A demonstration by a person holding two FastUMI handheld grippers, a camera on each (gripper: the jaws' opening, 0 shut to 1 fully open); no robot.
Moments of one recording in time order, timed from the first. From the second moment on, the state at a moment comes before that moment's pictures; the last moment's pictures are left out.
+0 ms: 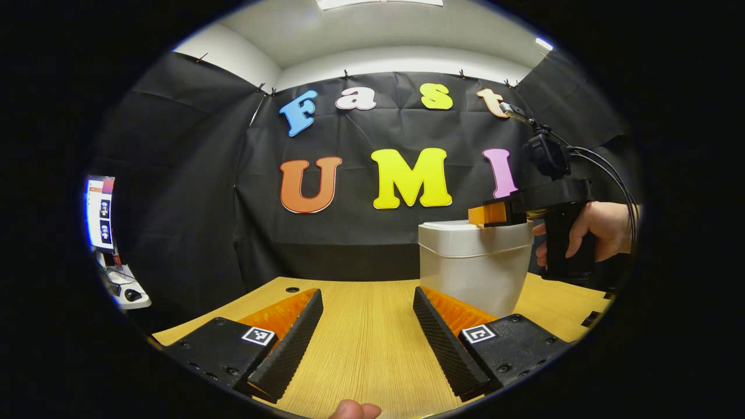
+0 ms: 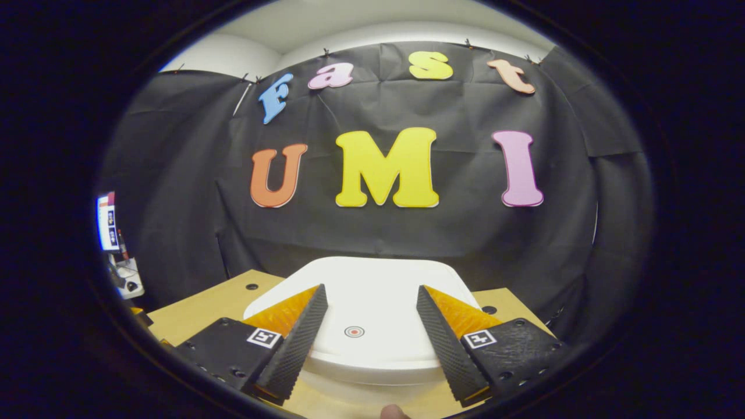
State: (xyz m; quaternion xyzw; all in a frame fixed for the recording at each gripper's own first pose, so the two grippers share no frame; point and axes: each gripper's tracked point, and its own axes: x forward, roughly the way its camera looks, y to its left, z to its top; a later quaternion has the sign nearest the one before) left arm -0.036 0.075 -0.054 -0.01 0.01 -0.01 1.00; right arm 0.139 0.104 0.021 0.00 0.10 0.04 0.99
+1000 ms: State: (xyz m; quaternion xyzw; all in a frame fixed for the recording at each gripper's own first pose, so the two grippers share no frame) left arm -0.038 0.056 -0.056 -0.01 0.01 -0.02 1.00; right arm -0.004 0.016 0.022 -0.04 -0.01 -0.03 1.00
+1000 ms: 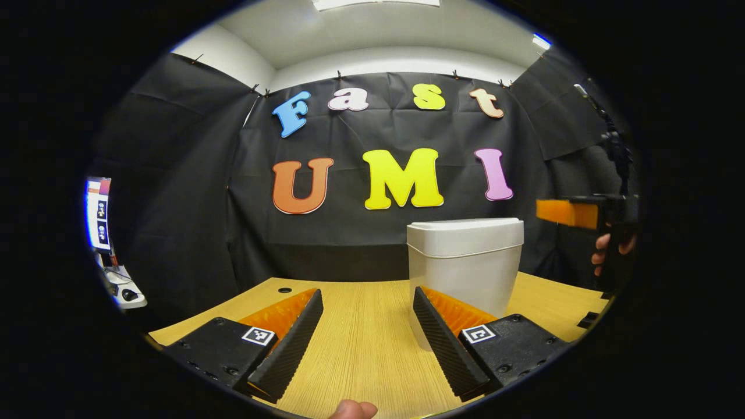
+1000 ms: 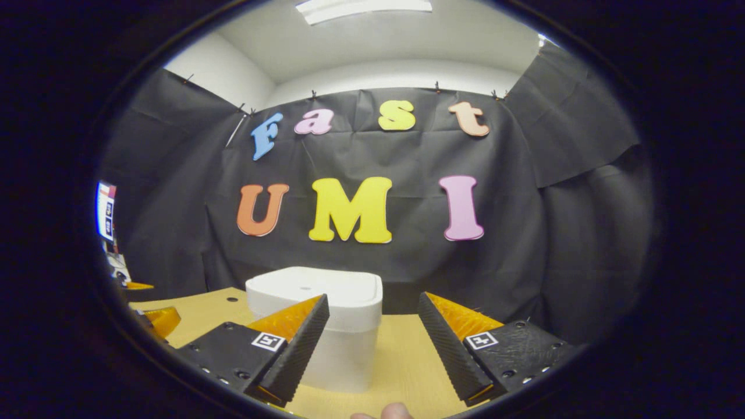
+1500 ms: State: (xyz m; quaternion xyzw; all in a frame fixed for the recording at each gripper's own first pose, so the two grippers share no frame) left arm -0.040 0.046 -0.054 -0.01 0.01 -0.03 1.00; right arm -0.049 0.019 -0.033 -0.01 -0.01 -0.05 1.00
